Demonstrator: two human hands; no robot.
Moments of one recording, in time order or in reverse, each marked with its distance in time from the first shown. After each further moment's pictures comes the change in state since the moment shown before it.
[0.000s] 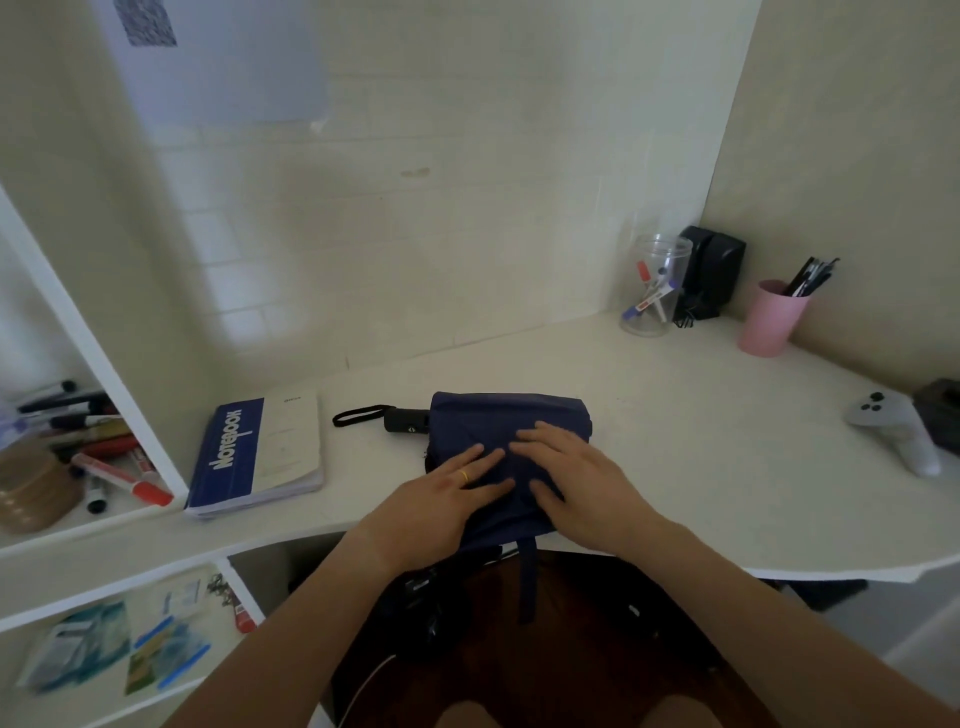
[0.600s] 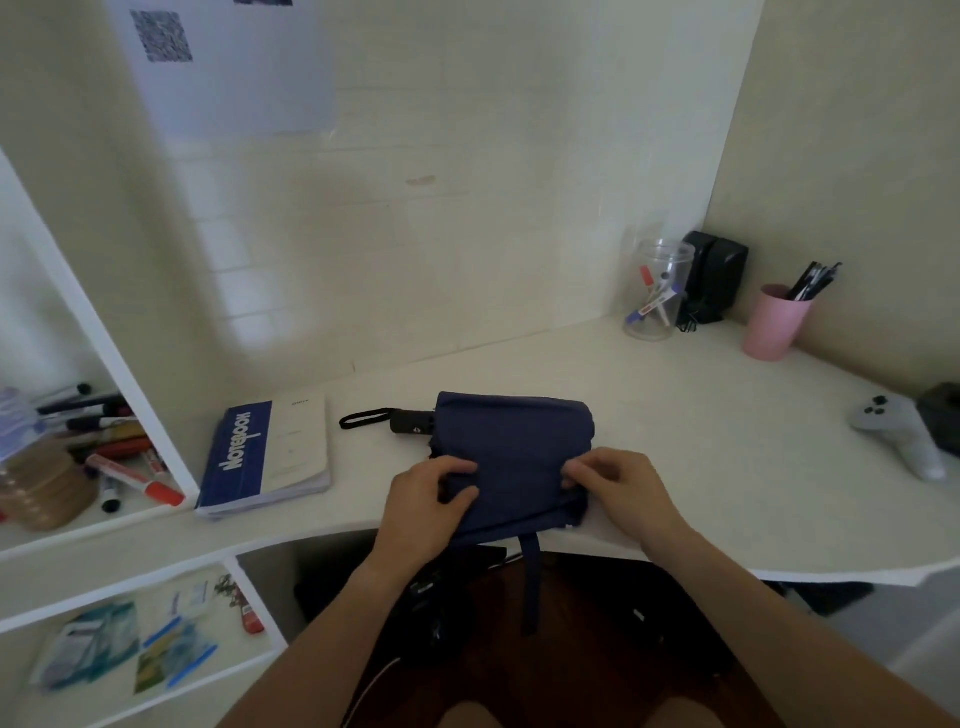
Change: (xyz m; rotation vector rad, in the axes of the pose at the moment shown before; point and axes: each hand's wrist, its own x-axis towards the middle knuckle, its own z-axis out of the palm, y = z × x) left_hand -0.008 0.018 0.001 -0.607 0.471 -0.554; right_hand -0.014 0.025 0.005 0.679 0.207 0.497
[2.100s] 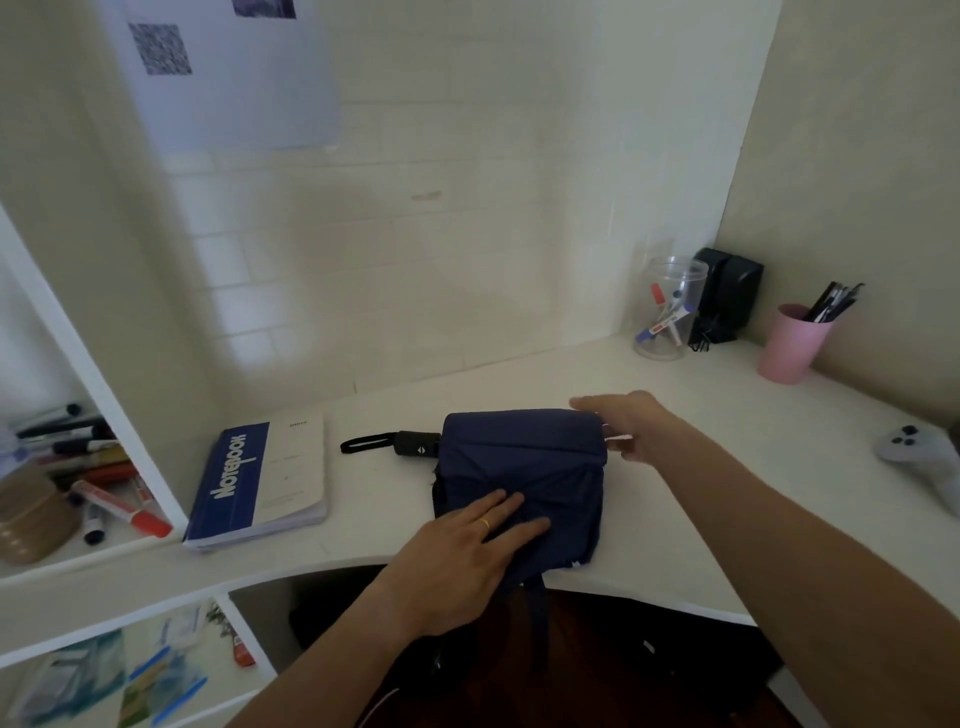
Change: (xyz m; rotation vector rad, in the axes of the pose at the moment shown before) left_hand 0.007 -0.009 0.015 0.593 -0.392 0.627; right_hand 0.110 -0.057 -0.023 0.174 0.042 0.532
